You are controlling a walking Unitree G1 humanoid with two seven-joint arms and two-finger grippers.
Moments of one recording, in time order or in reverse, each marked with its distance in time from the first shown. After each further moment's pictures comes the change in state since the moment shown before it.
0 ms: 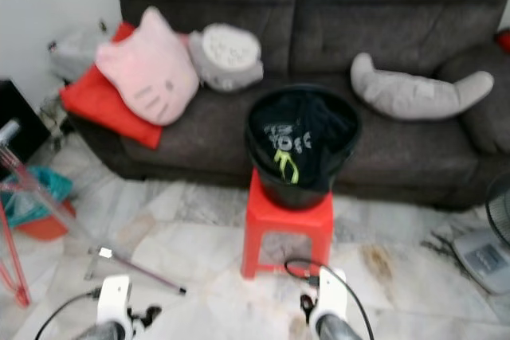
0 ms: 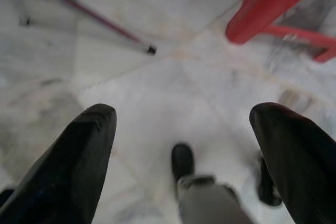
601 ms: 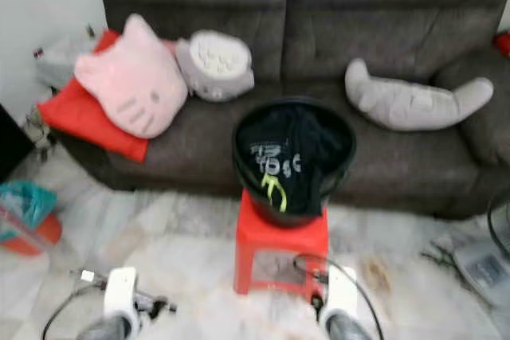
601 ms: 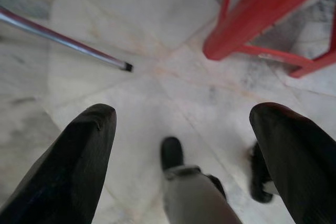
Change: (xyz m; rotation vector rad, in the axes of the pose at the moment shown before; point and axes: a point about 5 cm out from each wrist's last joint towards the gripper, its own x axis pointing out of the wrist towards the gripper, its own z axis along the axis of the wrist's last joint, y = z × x) left arm 0.001 -0.013 -0.002 -0.001 0.008 -0.031; right arm -0.001 -0.013 0.007 0.028 -0.026 -0.051
